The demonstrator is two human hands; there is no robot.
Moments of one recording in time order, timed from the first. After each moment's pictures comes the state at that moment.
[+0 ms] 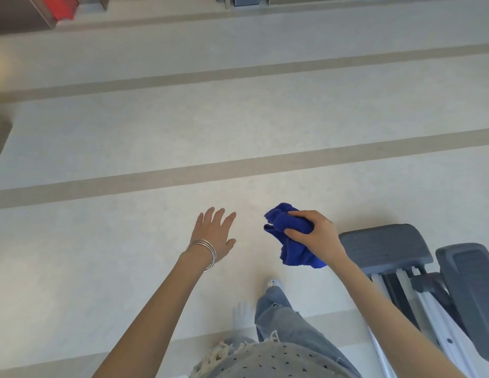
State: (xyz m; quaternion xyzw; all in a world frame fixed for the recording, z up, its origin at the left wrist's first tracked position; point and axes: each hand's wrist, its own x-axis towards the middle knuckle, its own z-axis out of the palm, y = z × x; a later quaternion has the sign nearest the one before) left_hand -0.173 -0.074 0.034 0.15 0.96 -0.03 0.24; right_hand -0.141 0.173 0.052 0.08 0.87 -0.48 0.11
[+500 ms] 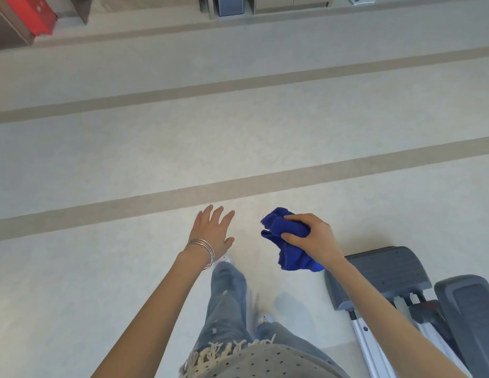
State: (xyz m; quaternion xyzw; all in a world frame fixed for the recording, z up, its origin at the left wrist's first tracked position) left_hand -0.341 0.003 0.036 0.17 0.96 -0.03 0.22; right_hand -0.292 0.245 0.051 0.09 0.86 -0.48 0.11
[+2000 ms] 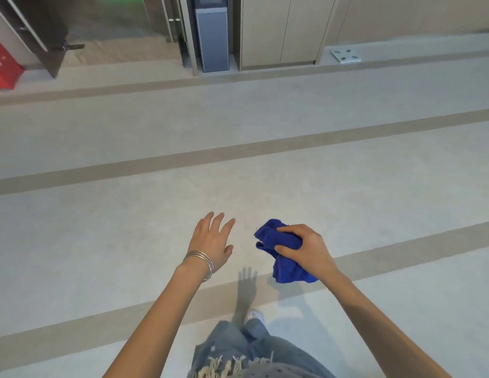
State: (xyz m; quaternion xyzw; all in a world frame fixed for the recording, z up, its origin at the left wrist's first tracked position) left_hand -0.928 0.130 0.048 0.20 0.97 0.02 0.15; right_hand -0.876 0.363 0.065 0.08 0.88 -0.46 0.08
